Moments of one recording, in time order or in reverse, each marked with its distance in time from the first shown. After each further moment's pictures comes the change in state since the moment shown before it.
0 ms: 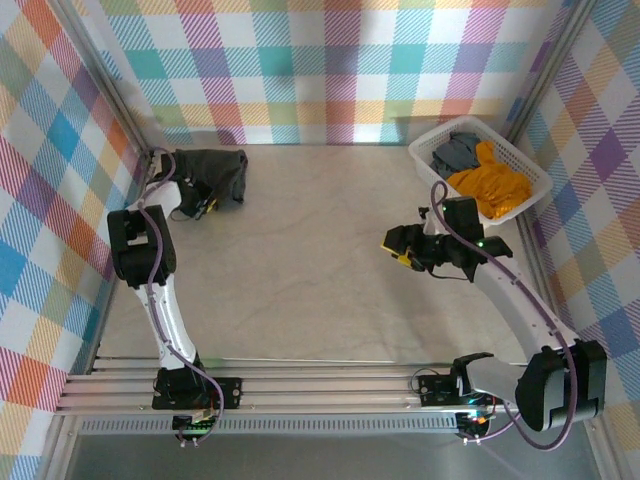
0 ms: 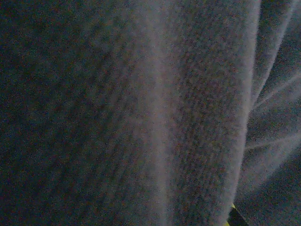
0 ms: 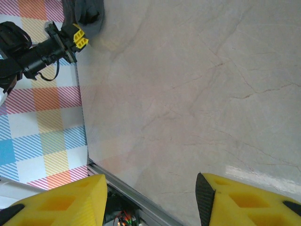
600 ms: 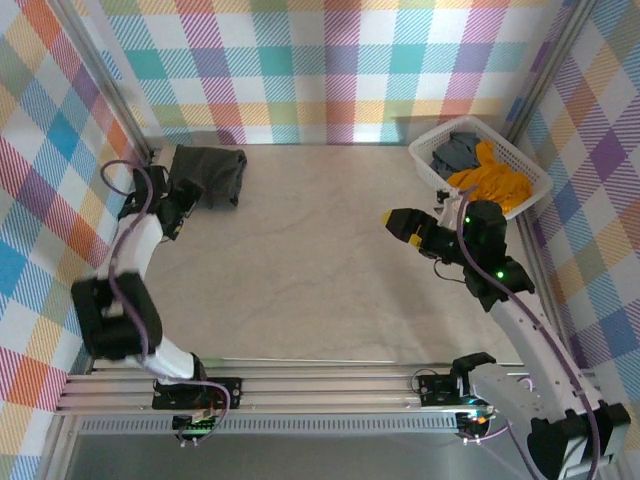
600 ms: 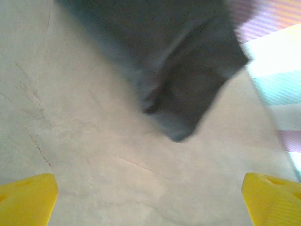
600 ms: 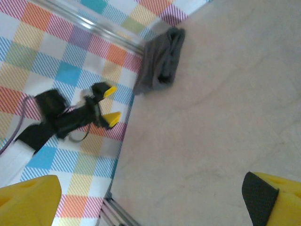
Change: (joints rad) left arm -0.043 -0.755 -0.523 0.070 -0.182 -0.084; right arm 0.031 -0.294 -0.055 0.274 0.098 0.080
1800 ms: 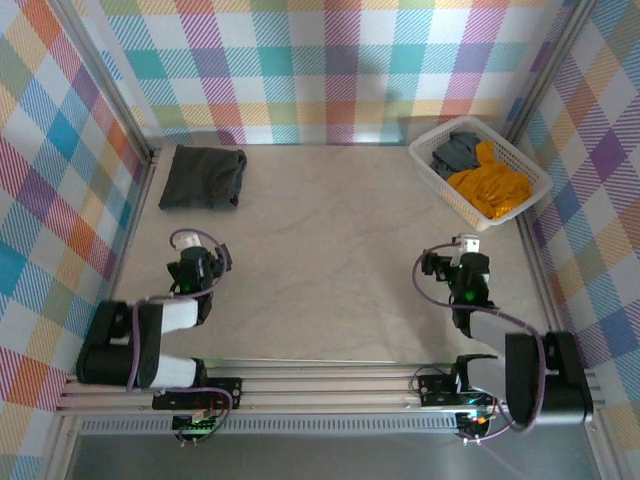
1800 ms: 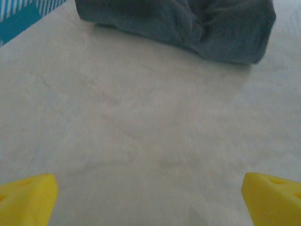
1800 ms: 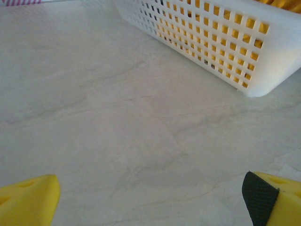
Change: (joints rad) left arm -0.201 -0.025 -0.833 1.061 -0.425 0.566; right arm -0.233 0.349 -0.636 0.892 0.642 -0.721
